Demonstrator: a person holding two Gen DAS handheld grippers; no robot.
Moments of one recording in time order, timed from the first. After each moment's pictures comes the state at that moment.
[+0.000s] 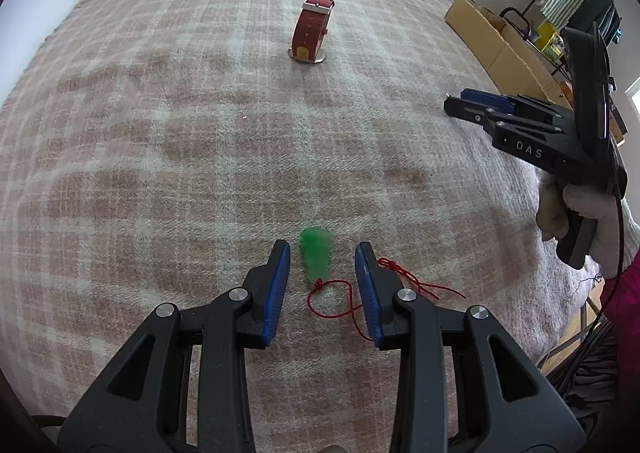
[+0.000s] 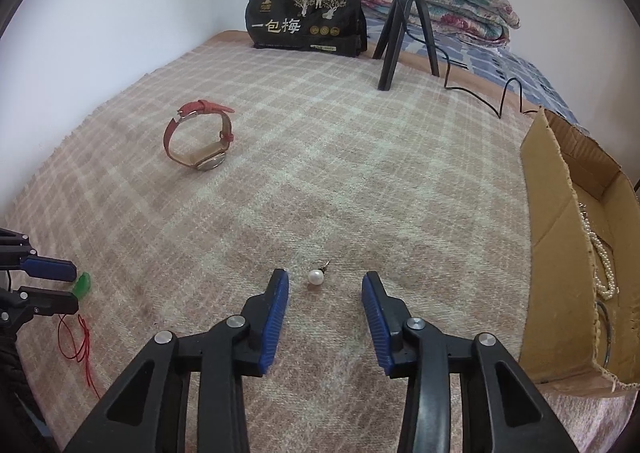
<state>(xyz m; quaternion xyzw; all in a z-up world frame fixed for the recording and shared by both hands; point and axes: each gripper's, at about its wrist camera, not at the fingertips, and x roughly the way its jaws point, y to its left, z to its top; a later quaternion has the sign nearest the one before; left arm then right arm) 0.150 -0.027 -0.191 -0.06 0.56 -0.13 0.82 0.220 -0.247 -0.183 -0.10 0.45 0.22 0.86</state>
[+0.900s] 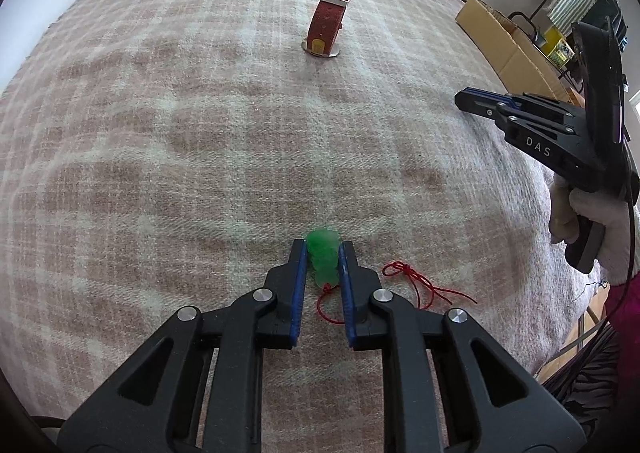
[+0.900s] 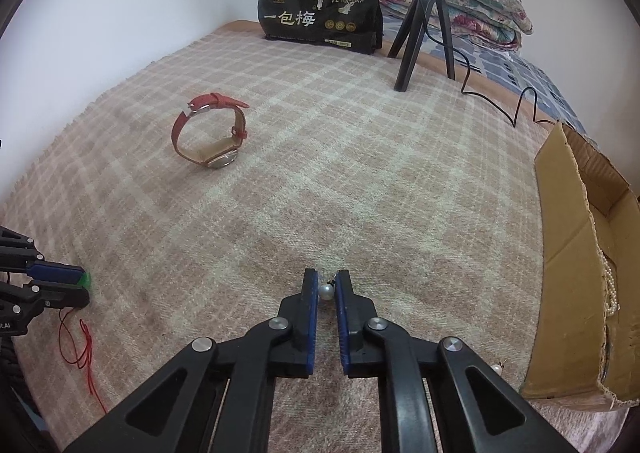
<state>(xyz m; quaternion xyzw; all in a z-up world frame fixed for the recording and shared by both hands) 0.152 -0.022 -0.200 -0.07 0.56 -0.12 0.82 0.219 -0.230 -0.179 -0.12 0.45 0.23 0.85</state>
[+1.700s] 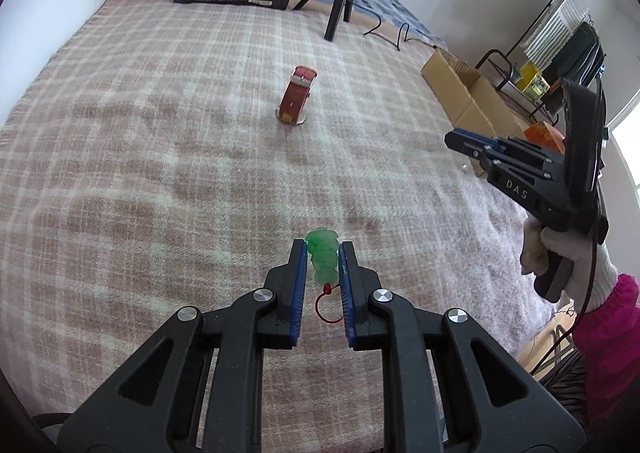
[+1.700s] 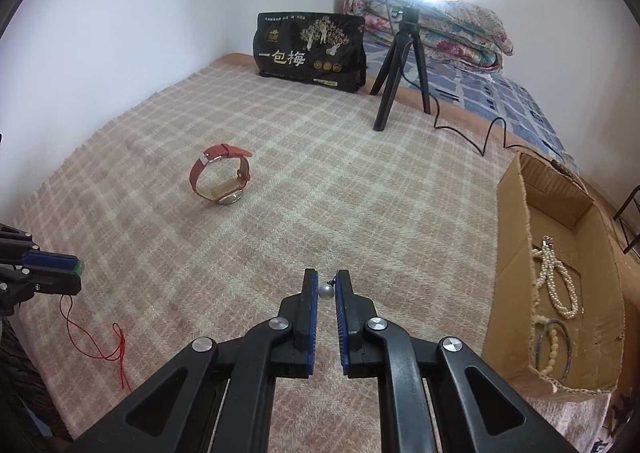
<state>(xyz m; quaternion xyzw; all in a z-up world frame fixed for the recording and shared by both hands) 0.135 -0.011 -0.135 -0.12 0.50 -0.15 0.84 0.199 -0.247 -0.132 -0.12 0.41 0.21 0.88</state>
